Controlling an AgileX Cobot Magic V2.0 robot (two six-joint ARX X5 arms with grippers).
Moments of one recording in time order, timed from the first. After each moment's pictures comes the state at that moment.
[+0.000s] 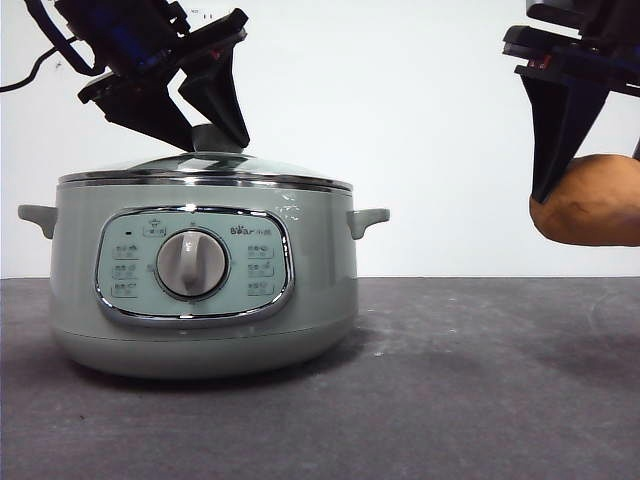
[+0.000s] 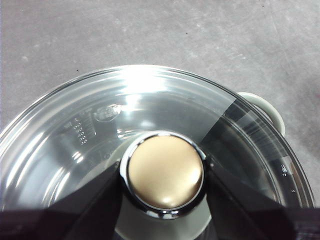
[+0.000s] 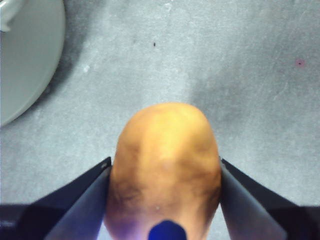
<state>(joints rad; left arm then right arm) -0.48 1.41 1.09 -0.31 0.08 -0.07 0.44 1.21 0.97 -0.82 0.01 0.25</state>
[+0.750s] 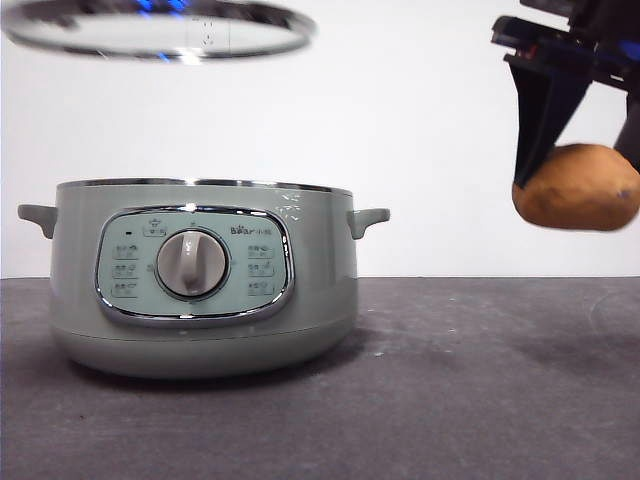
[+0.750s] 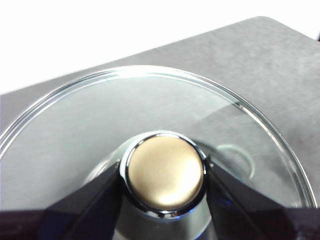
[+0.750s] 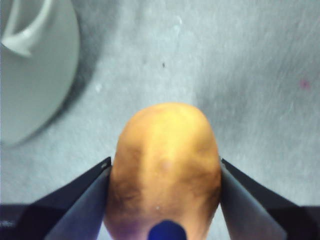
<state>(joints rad) -0.48 1.10 1.22 -0.52 0.00 0.00 0.44 1.21 0.99 -0.77 0.00 0.25</state>
